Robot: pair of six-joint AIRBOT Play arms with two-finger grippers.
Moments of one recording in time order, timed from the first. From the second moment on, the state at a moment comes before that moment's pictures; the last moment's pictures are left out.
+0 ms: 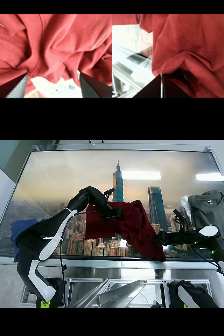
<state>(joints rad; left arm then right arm) -0.47 -1.85 1.58 -2.24 1.26 1.57 -0.14 -0.97 0.57 -0.71 1.24 1.15</state>
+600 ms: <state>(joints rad) -0.53 -1.88 1.58 -2.25 1.23 1.63 -0.14 -0.97 0.57 -0.71 1.24 1.15</state>
